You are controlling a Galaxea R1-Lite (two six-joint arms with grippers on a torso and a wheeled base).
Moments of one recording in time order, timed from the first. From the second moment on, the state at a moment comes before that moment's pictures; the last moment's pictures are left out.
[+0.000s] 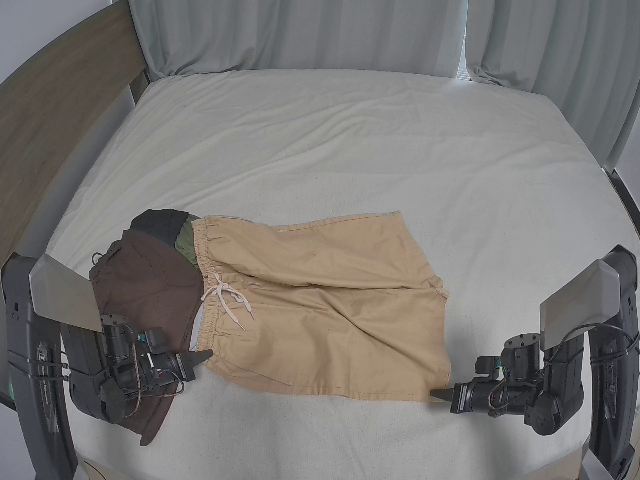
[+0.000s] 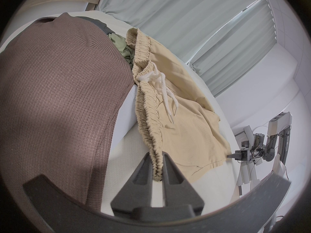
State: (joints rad) left arm -0.01 2.42 -0.34 -1.55 -0.58 -0.27; right arm 0.29 2.44 -0.20 -1.54 0.40 0.41
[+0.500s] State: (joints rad) left arm 0.00 2.34 -0.24 -1.55 -0.62 -0.27; right arm 0.29 2.42 -0.14 -1.54 0.40 0.42
